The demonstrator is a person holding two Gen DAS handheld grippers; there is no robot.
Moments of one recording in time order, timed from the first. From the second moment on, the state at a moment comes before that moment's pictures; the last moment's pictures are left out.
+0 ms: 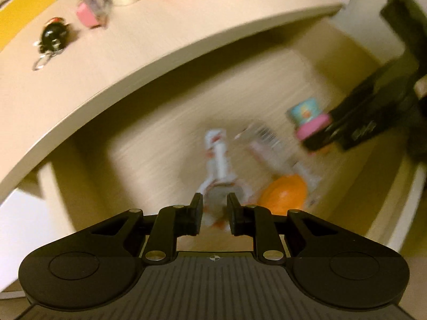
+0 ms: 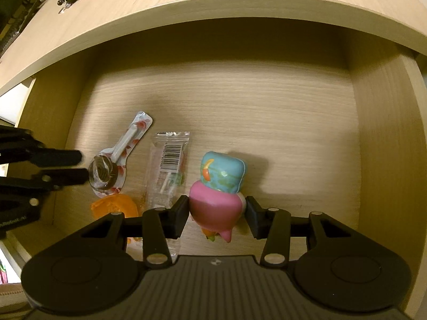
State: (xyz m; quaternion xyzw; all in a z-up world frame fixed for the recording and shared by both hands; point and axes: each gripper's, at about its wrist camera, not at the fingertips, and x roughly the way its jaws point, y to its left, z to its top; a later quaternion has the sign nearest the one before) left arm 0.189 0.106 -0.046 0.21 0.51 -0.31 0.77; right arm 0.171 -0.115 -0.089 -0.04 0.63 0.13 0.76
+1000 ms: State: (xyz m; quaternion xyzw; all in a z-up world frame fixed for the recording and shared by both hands) left arm 0.197 0.076 -0.071 0.22 0.50 -0.33 0.77; right arm 0.158 -0.117 -0.078 0.07 0.62 0.07 0.78
